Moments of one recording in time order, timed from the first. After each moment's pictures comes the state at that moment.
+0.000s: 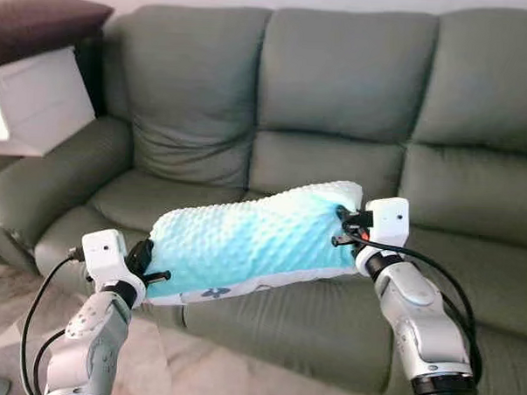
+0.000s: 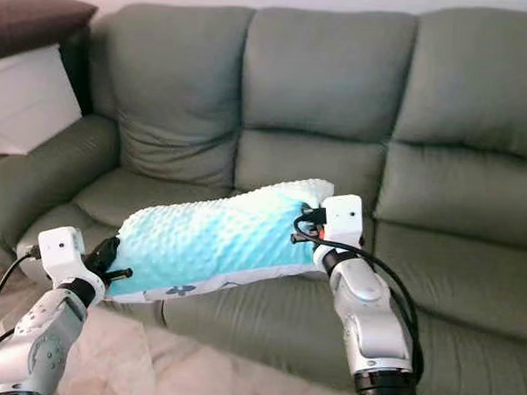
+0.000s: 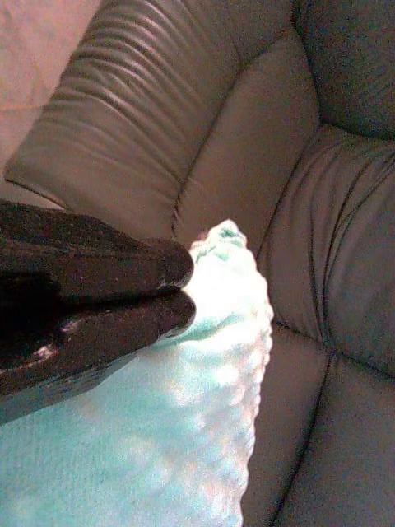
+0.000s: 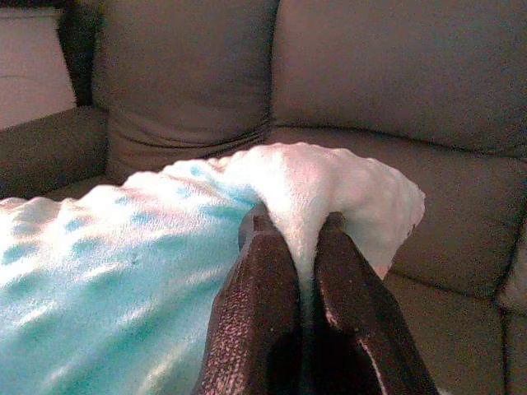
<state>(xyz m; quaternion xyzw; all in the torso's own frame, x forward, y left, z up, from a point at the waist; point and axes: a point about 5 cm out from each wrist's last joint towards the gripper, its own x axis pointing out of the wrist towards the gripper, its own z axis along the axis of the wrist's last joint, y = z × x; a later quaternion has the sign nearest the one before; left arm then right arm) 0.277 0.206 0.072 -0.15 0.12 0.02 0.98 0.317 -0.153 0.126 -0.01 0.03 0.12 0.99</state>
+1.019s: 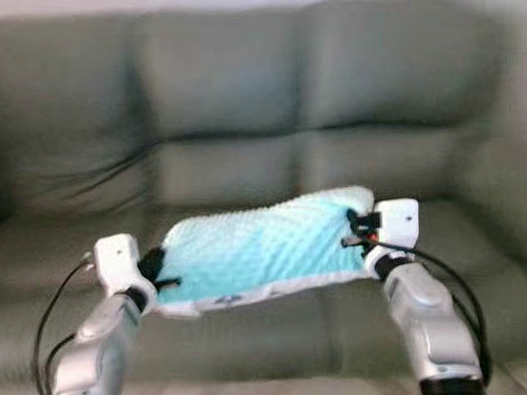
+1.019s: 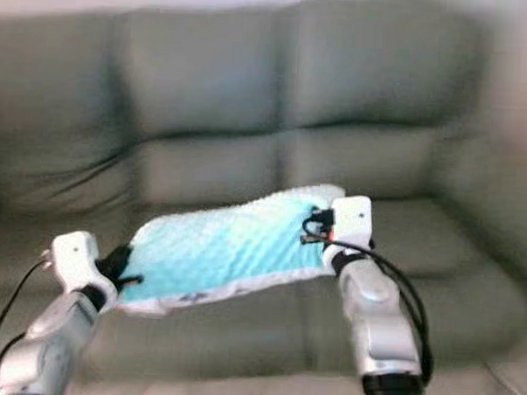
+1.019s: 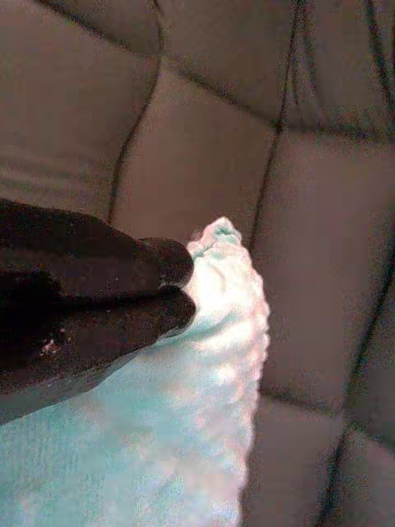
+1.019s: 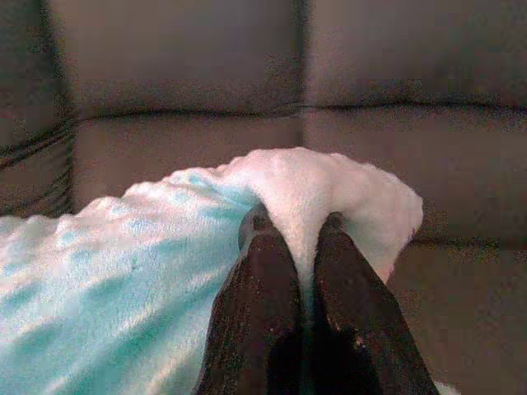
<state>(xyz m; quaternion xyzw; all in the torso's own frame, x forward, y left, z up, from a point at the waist) 0.272 0.200 0.062 -0.17 0.16 0.02 0.97 0.314 -0.153 0.124 -0.01 0.04 0.12 0.99</state>
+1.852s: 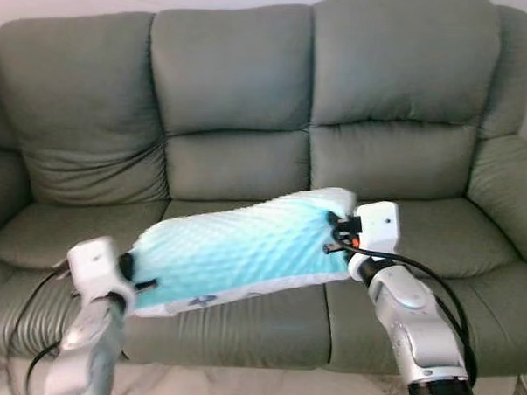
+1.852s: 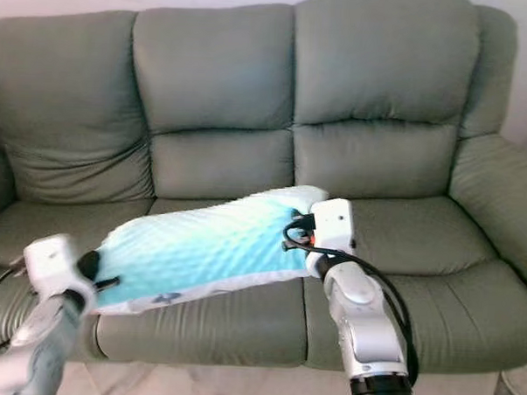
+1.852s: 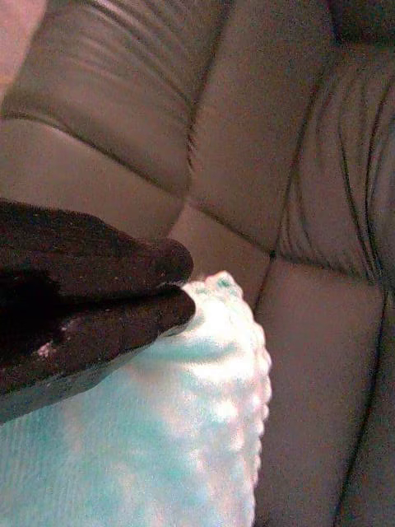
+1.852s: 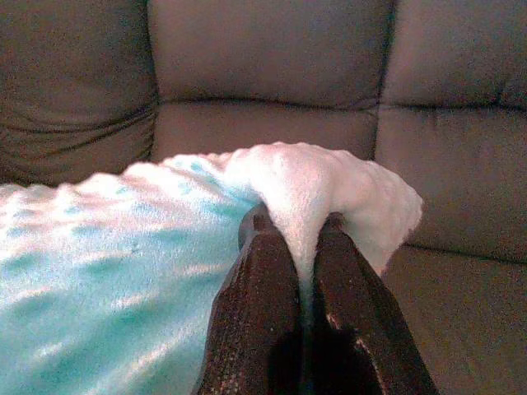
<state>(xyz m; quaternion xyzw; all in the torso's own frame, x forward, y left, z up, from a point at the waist) 0.262 0.223 0.056 -0.13 0.15 0.13 0.97 0.313 -0.140 0.118 -0.02 0.05 0.16 0.99</state>
